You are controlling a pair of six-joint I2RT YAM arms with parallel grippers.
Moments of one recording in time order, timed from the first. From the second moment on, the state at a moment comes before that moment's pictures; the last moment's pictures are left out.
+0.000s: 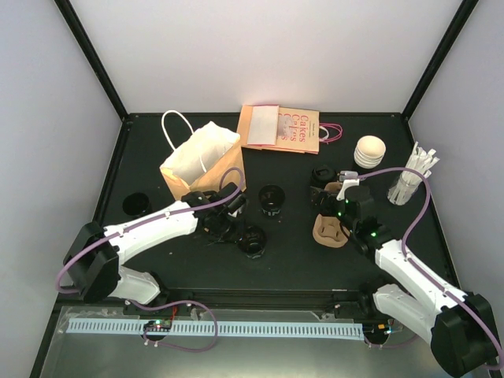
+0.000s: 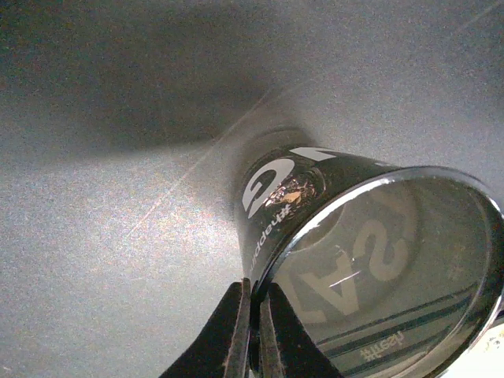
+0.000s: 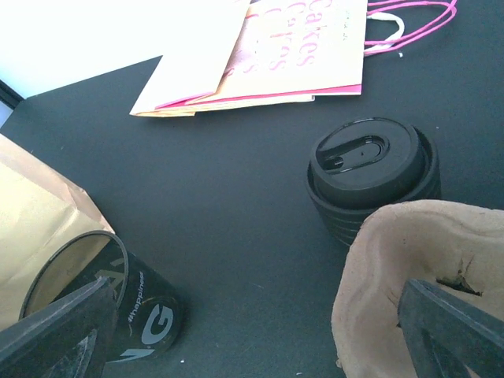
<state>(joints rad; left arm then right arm) -0.83 1.39 0.95 -0.82 0.16 -0.81 0.42 0.92 0.46 -0.01 0.05 0.45</state>
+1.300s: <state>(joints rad) -0.05 0.96 1.14 -1.40 0.00 -0.47 0.43 0.98 0.36 0.13 0.10 0.45</state>
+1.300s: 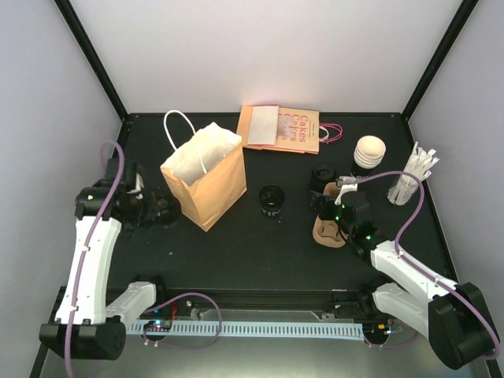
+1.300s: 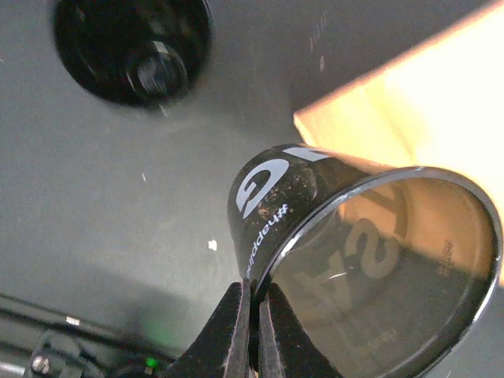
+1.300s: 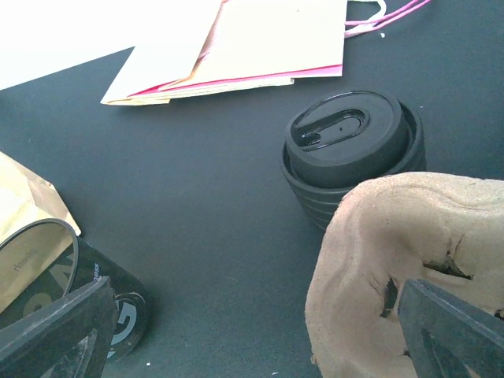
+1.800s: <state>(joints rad) 0.44 1.05 1.24 -1.14 0.12 -0.50 0.43 0.99 0.35 0.15 0.10 0.45</state>
